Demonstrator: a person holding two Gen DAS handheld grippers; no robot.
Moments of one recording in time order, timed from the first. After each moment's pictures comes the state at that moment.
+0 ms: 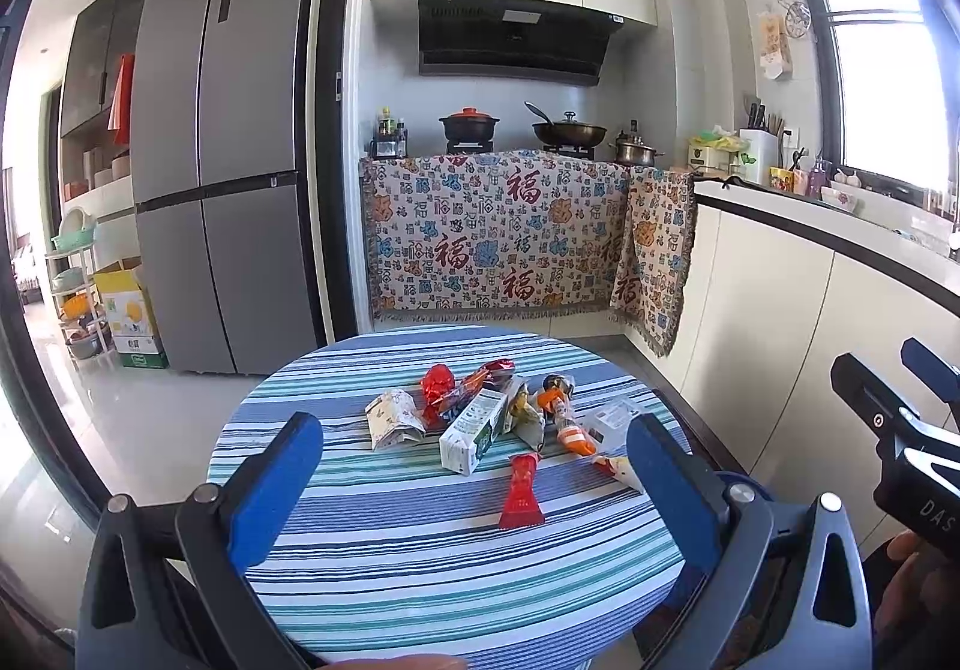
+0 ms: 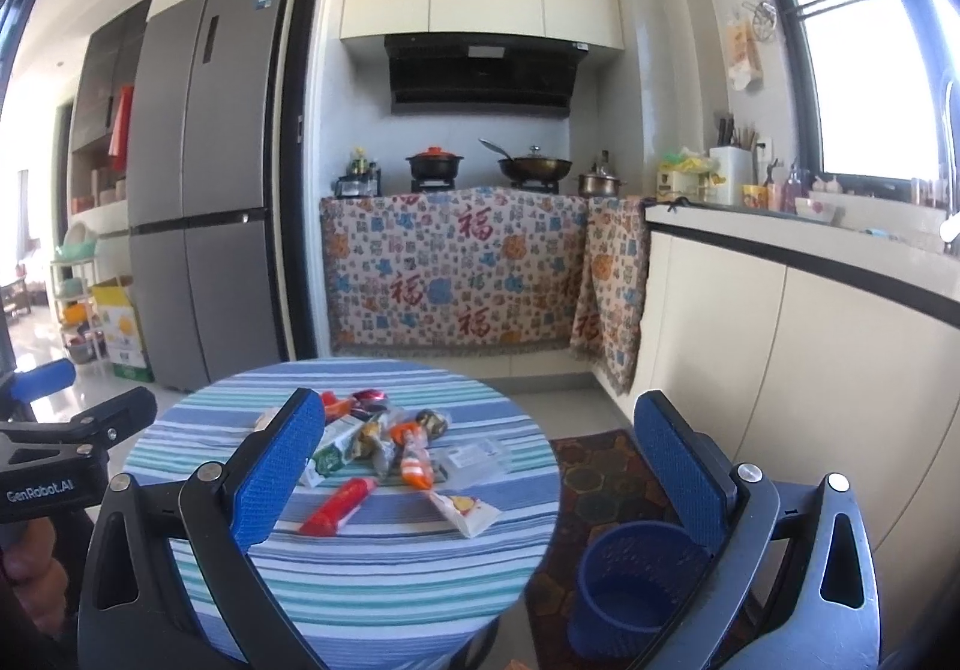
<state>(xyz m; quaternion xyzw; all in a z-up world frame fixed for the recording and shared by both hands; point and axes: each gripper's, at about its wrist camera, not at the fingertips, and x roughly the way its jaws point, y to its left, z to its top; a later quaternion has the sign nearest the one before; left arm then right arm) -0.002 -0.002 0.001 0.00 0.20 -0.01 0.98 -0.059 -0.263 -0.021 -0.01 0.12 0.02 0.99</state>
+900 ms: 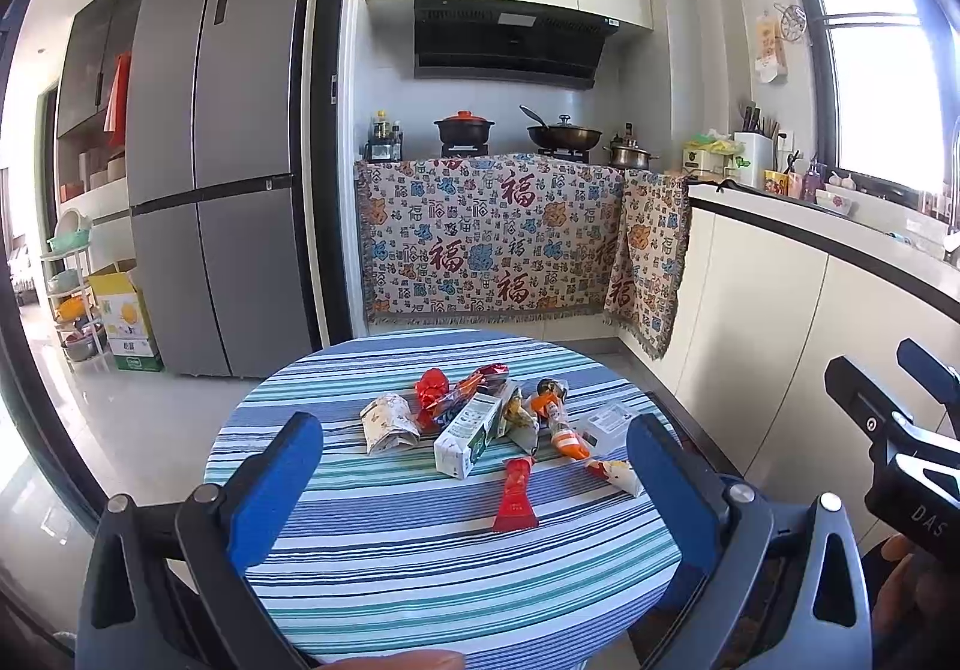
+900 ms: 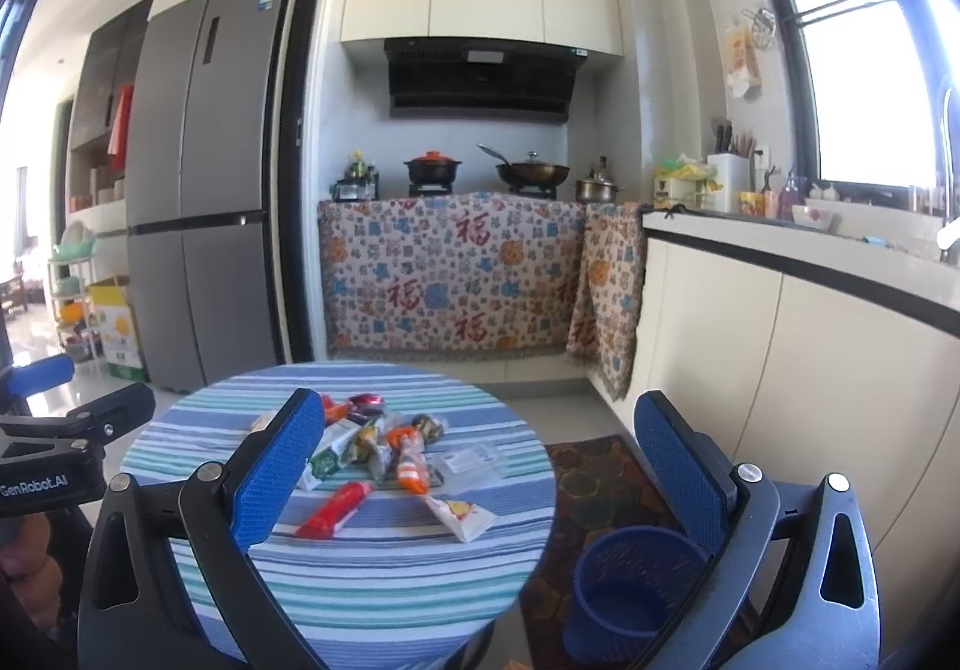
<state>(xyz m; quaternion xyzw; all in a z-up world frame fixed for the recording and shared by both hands) -0.003 -0.002 0.007 0.00 0.20 -0.02 0.98 -0.061 -0.262 -0.021 -0.02 0.11 0.01 0.99</state>
